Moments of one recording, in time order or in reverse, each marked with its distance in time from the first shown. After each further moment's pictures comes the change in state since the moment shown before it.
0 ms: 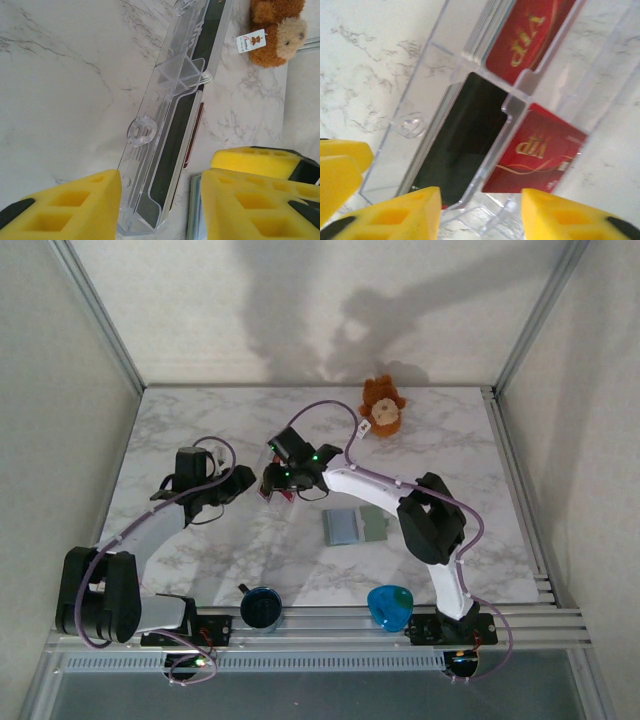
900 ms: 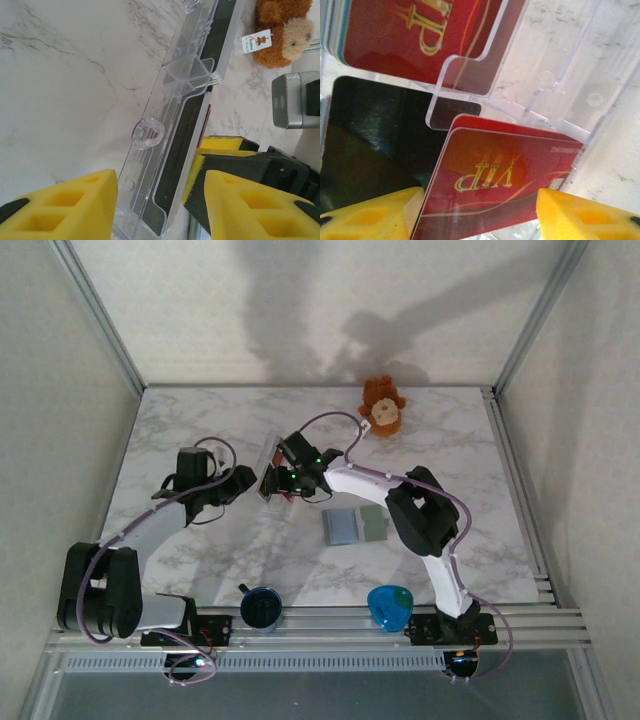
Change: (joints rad) left arm 0.000 0.027 0.000 0.011 -0.003 -0.008; right arm -0.056 0.072 -0.086 0.150 -0.134 0.087
